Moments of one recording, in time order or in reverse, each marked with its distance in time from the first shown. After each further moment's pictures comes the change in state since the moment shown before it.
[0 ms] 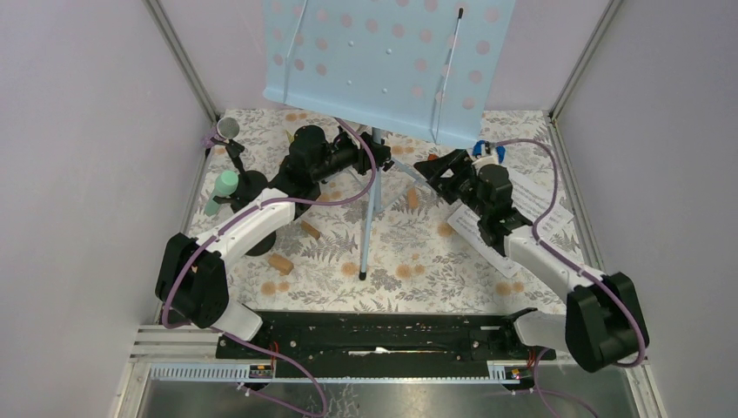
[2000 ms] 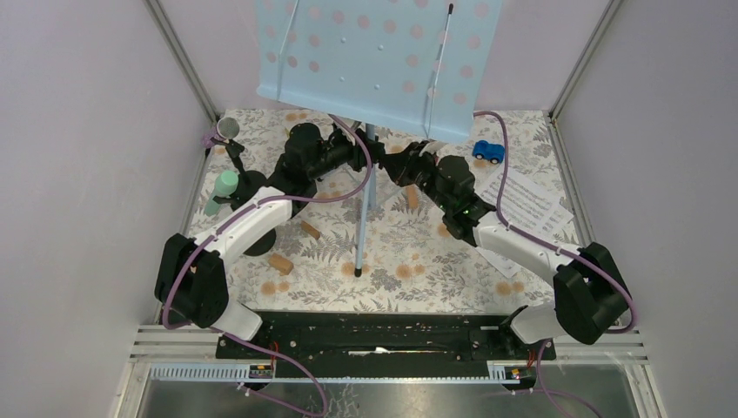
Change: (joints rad) left arm 0.028 0.001 0.004 -0.008 -0.013 -0.005; right arm 0.262 0.217 0.213 0.223 0.044 -0.306
